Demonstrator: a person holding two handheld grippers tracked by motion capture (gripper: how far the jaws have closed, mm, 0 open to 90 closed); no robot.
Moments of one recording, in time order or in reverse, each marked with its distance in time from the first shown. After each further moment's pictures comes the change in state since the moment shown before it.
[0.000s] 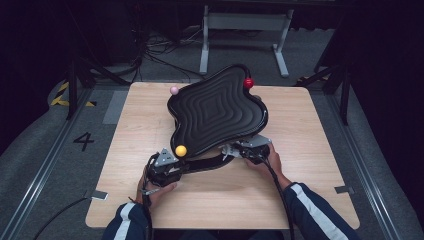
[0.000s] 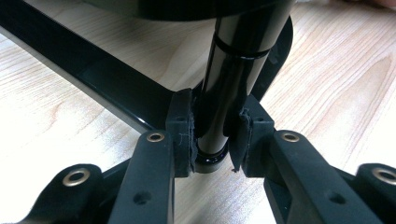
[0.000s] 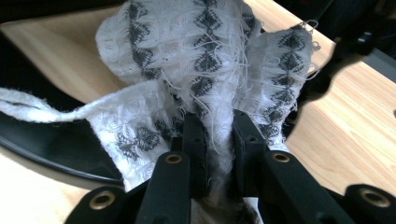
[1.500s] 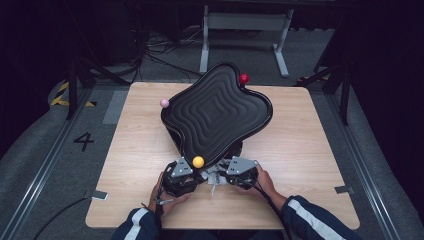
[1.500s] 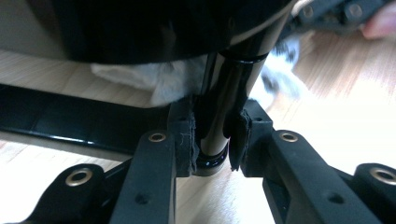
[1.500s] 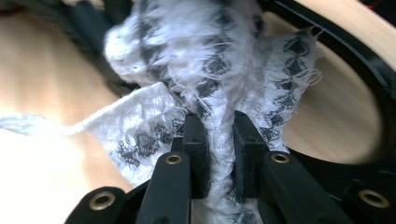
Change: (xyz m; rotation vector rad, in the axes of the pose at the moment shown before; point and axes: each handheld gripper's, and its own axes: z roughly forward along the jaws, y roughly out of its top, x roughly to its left) left arm -0.048 0.006 0.016 0.016 -0.095 0.087; right arm 0.083 0.015 -0.028 0.008 0.247 -0.145
